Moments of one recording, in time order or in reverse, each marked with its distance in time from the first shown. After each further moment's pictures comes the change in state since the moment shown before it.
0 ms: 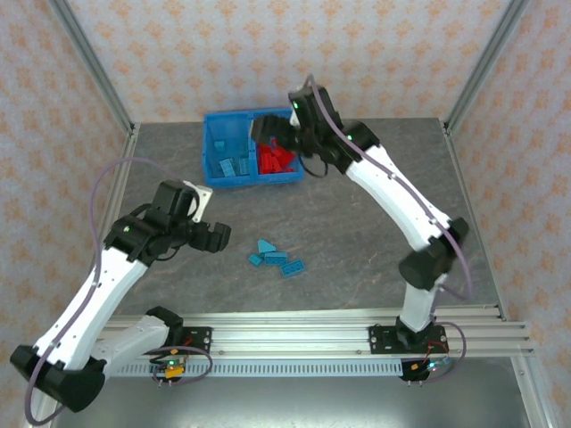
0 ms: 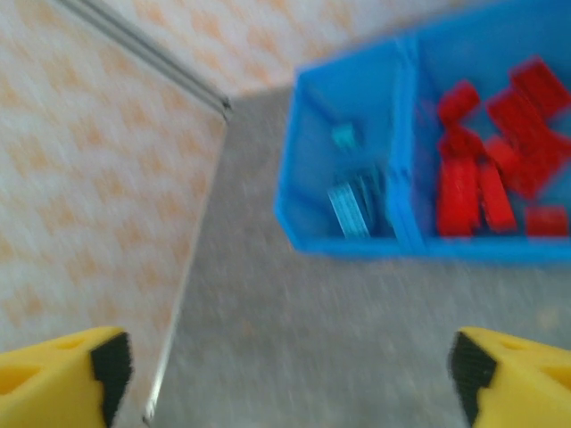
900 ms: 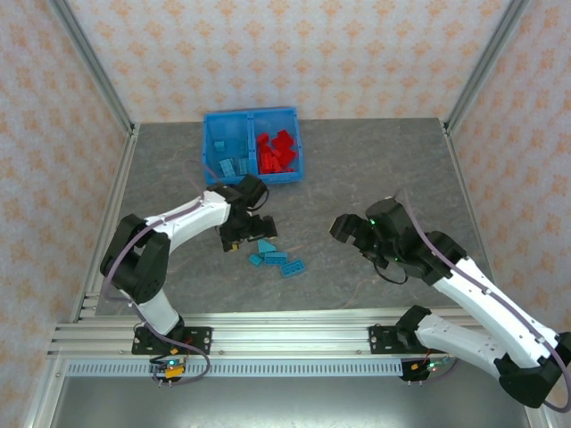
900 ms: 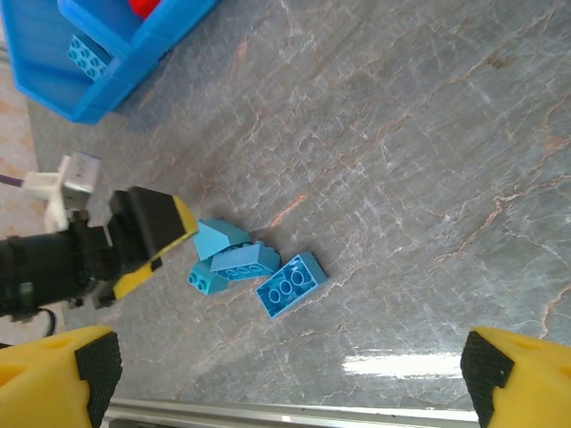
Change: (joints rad) left arm -0.161 0.721 0.087 0.195 0.148 -0.732; right arm 0.008 -0.927 -1.046 -0.090 0.111 0.380
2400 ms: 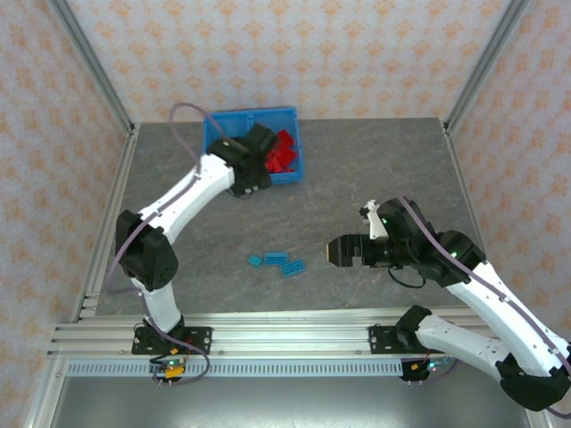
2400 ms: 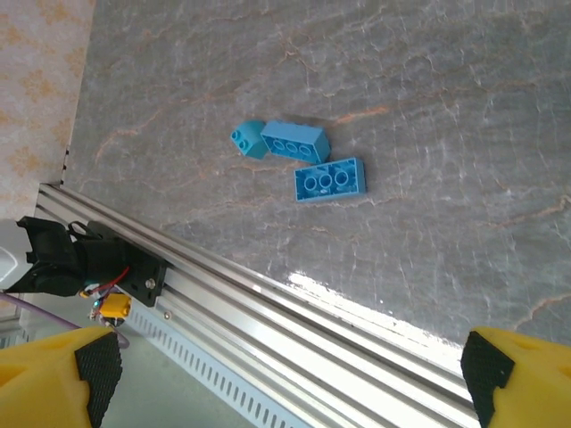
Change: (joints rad) left arm 0.069 0.107 0.620 -0.264 -0.349 0.007; right arm -0.001 -0.001 0.125 -0.139 -0.288 -0.477
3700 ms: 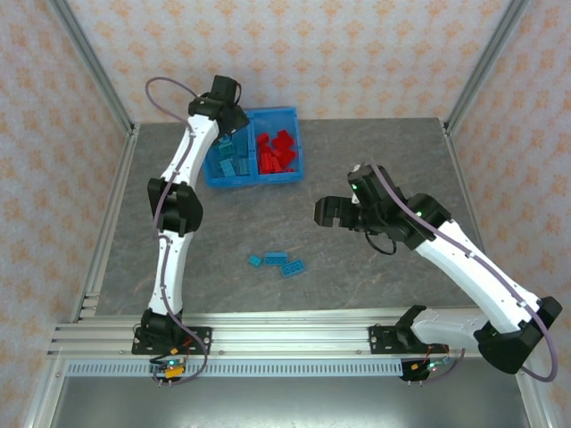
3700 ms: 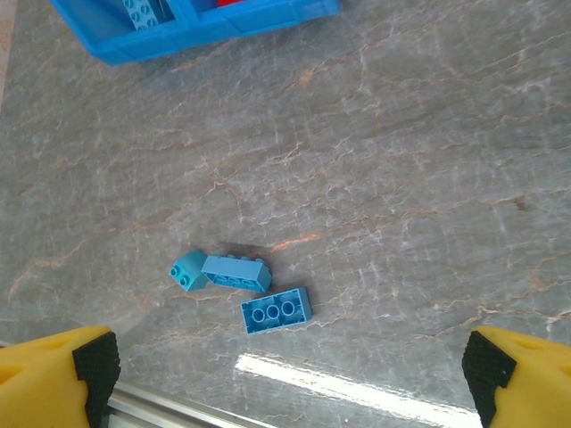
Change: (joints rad) left arm 0.311 0.634 0.790 0.064 0.050 0.079; right arm 0.000 0.311 0.217 0.052 0.269 0.049
